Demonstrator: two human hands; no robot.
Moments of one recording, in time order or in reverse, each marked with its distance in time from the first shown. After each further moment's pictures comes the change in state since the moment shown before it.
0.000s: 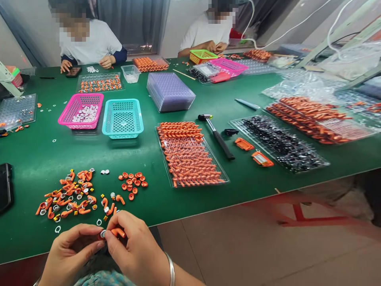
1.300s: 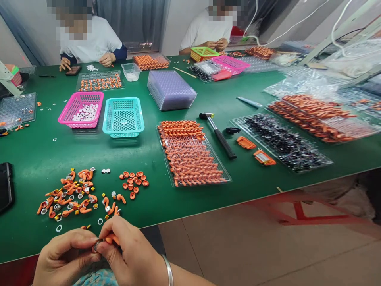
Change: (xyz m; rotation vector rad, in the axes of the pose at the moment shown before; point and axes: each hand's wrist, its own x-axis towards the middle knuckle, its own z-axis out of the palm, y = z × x) left_hand -0.005 0.027 -0.002 0.160 0.056 0.322; right_hand -0.005 -0.002 0.004 0.043 -0.092 -0.100
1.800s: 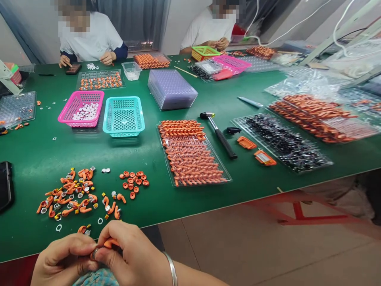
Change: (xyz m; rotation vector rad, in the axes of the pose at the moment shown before) left_hand -0.010 0.000 0.000 -0.075 -0.049 -0.102; right_hand 0.005 -0.009 -0.007 0.028 -0.105 0.070
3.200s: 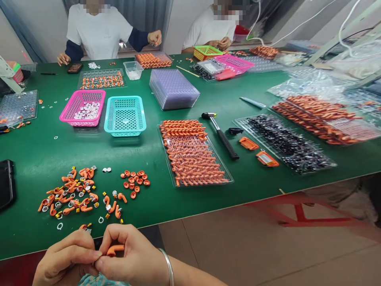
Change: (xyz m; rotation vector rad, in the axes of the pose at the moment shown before) left_hand 0.007 -0.002 -0.008 0.182 -0.258 0.389; right_hand 0.004 0.016 0.013 0.732 -0.148 0.414
